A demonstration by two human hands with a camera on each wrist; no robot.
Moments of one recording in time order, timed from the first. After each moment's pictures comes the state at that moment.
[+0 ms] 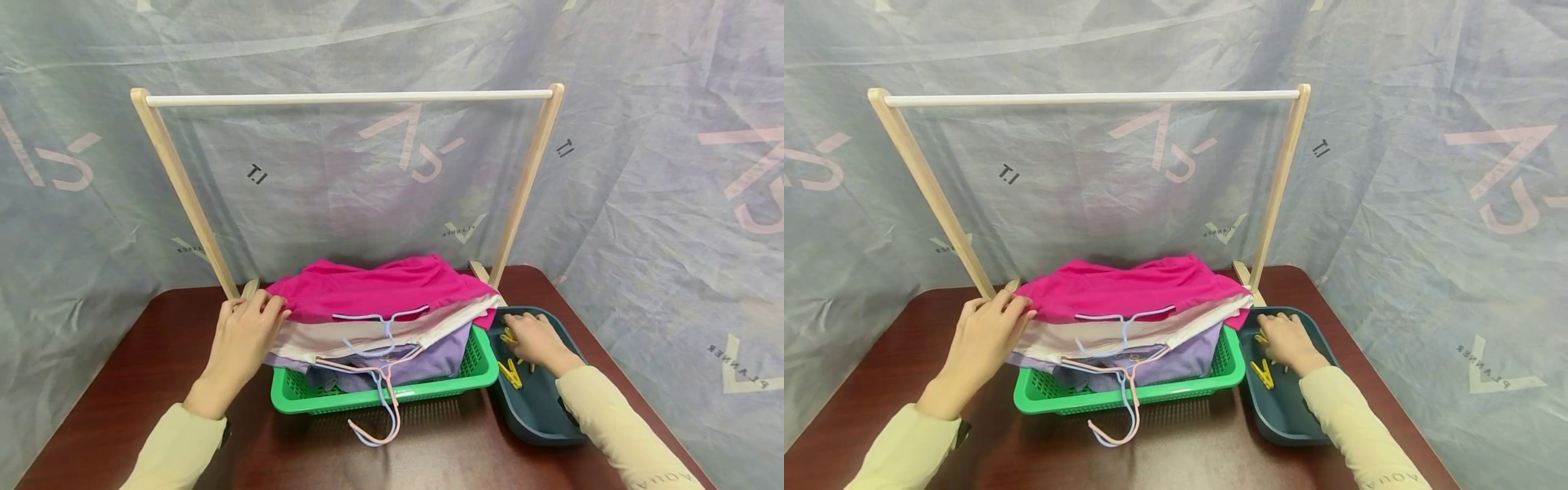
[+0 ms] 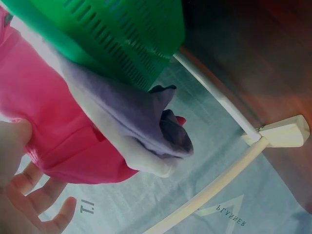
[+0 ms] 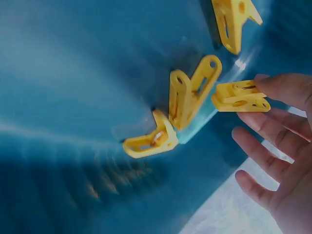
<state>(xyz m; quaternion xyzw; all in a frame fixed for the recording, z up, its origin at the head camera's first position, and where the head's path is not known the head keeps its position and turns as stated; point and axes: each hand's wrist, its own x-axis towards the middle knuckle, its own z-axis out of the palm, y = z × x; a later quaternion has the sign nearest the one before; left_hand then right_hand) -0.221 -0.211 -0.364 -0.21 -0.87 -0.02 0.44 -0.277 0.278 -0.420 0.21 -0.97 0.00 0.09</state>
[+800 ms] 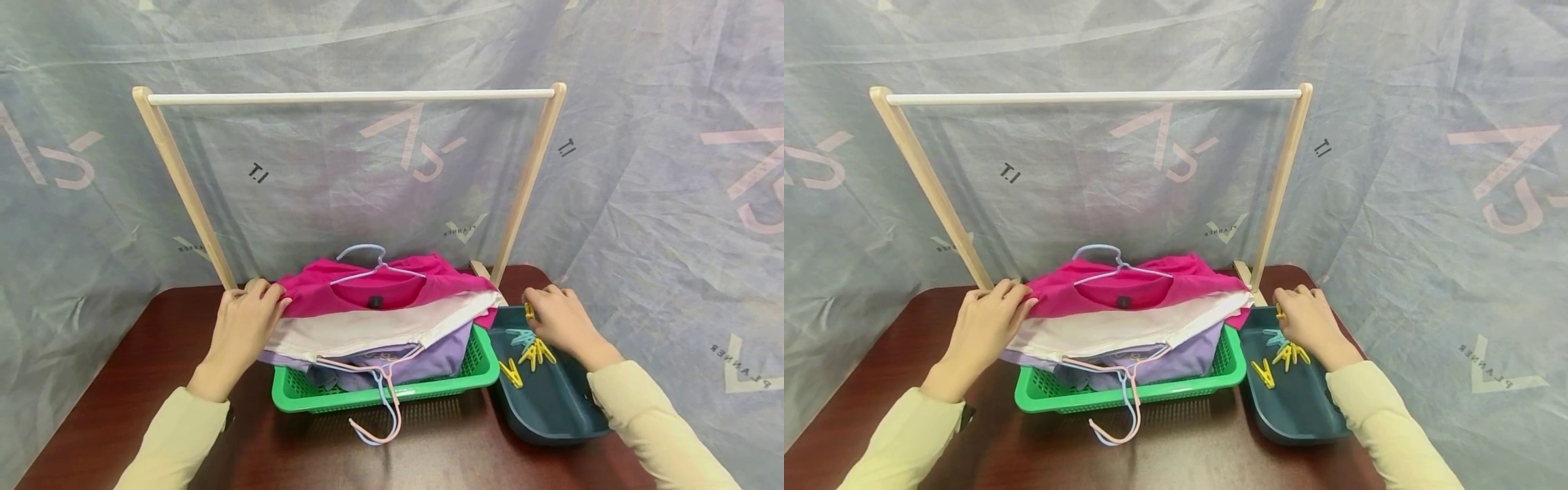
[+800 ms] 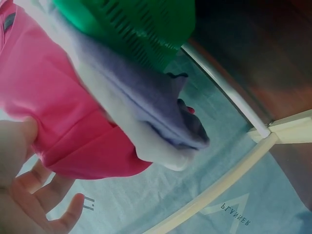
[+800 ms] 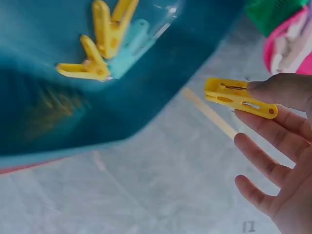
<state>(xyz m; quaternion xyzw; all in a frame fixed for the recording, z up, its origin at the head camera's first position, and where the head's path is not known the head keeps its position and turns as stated) -0.233 -0.212 -0.354 -0.21 -0.87 -0.04 0.45 -0.260 0.289 -0.359 0.21 -0.96 0.01 0.18</state>
